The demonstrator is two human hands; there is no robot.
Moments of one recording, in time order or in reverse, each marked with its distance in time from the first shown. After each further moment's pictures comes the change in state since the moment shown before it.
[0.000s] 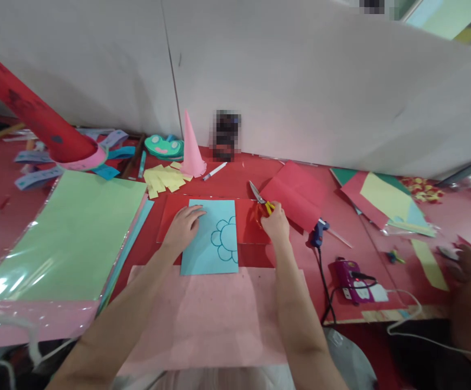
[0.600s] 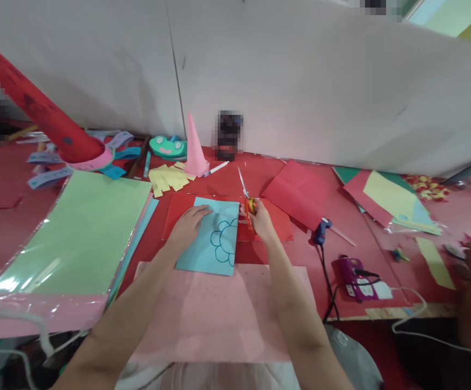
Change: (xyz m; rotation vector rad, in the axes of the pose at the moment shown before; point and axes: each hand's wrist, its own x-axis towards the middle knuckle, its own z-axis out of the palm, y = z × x) left_hand -0.003 -0.006 0.004 -0.040 -0.078 0.009; right_hand -0.012 -0.026 0.035 0.942 -0.383 -0.031
